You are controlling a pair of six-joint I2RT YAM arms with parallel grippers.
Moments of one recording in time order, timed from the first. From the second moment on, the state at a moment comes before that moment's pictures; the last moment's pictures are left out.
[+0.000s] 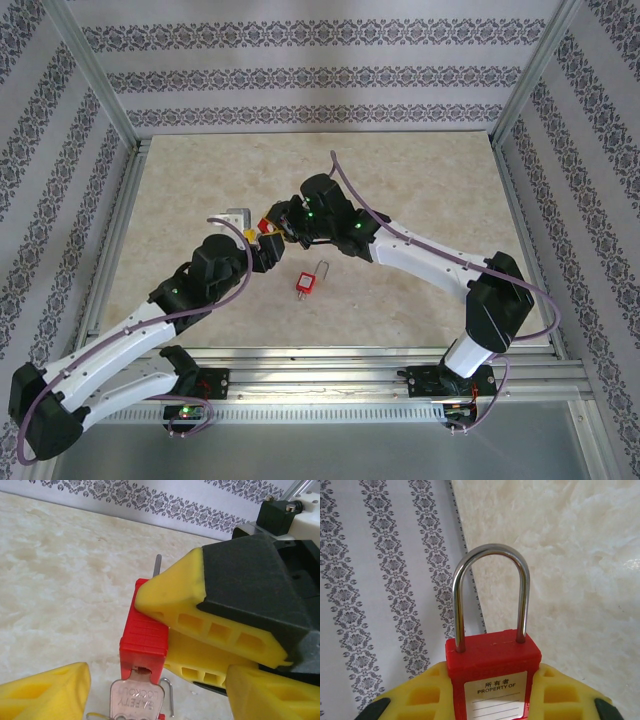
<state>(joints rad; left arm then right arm) -0.69 0.88 0.65 -0.13 -0.23 -0.53 0.85 1.64 1.32 -0.19 -0.24 1.46</state>
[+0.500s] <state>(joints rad) -0.64 0.92 0.63 -0.06 -0.20 -0.53 0.85 1.64 1.32 -0.16 -0.24 1.47</state>
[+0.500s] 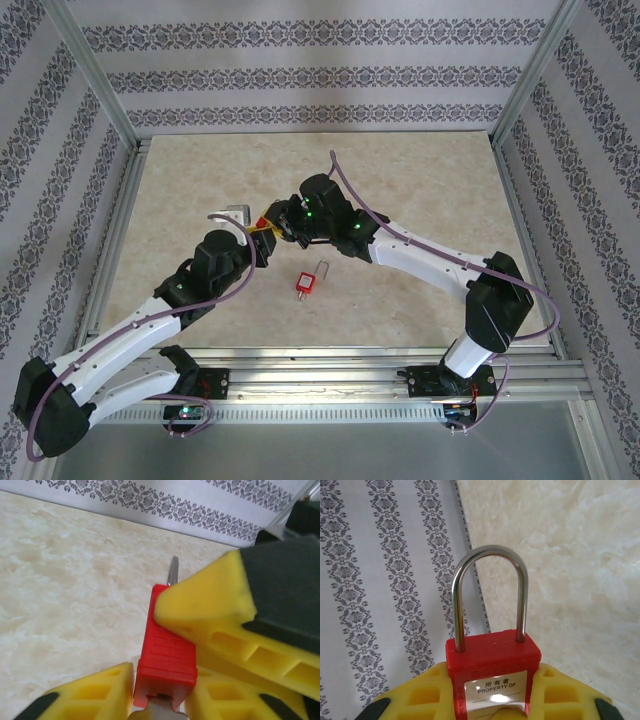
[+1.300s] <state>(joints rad) -0.59 0.83 0.56 -0.03 -0.11 -0.52 0.86 1.64 1.31 -0.15 -0.27 1.47</state>
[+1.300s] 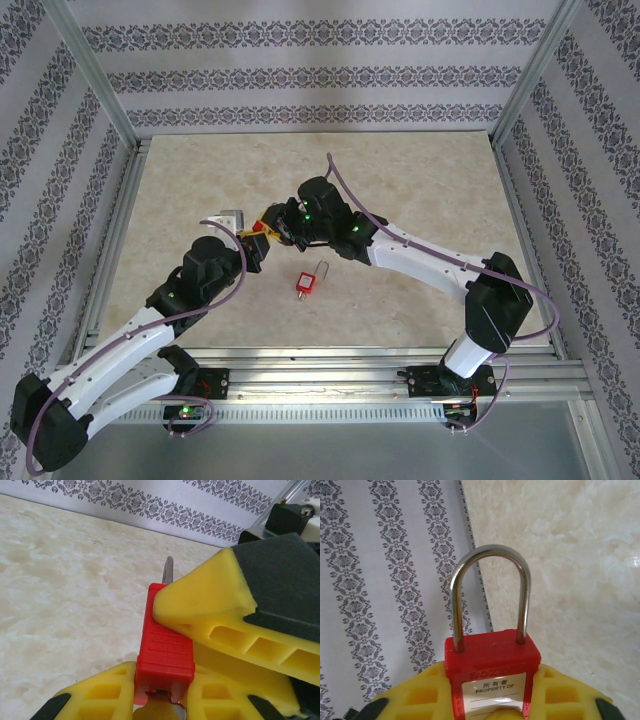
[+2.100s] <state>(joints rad) -0.53 0.74 0.56 -0.14 -0.02 -0.53 0.75 1.55 1.16 -0.06 -0.29 1.18</state>
